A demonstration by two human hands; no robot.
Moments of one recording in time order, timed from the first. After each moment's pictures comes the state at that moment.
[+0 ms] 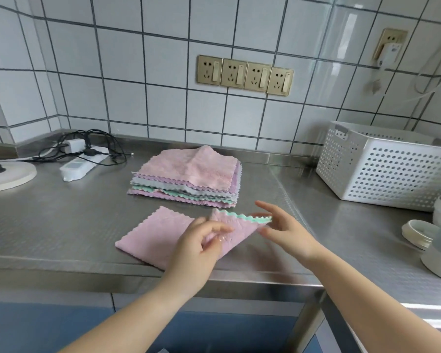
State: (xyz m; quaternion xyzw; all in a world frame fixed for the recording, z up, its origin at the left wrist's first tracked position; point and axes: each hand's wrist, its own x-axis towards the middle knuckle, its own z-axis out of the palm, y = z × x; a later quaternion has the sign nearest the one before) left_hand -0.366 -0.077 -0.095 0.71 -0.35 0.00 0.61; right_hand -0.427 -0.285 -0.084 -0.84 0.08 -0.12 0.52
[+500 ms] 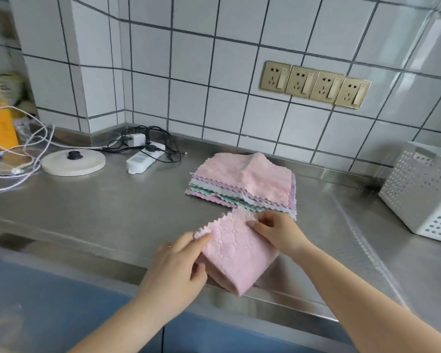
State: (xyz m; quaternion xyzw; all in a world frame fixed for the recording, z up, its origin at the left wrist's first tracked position) left_hand -0.309 0.039 -0.120 0.89 -0.30 0.11 0.32; right_hand -0.305 -0.204 -0.087 -0.93 0.12 -0.11 0.35
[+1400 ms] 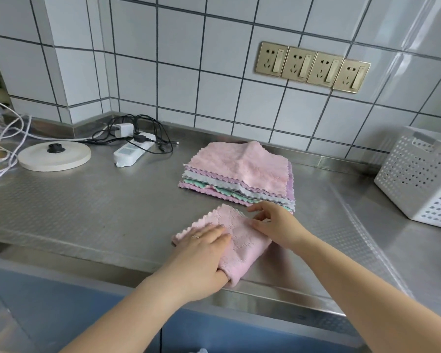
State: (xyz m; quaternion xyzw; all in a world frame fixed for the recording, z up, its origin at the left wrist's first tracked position) left_hand -0.280 0.003 -0.116 0.90 -0.43 0.00 0.12; right_hand -0.293 -0.211 -0.095 -0.93 0.12 -0.06 0.35
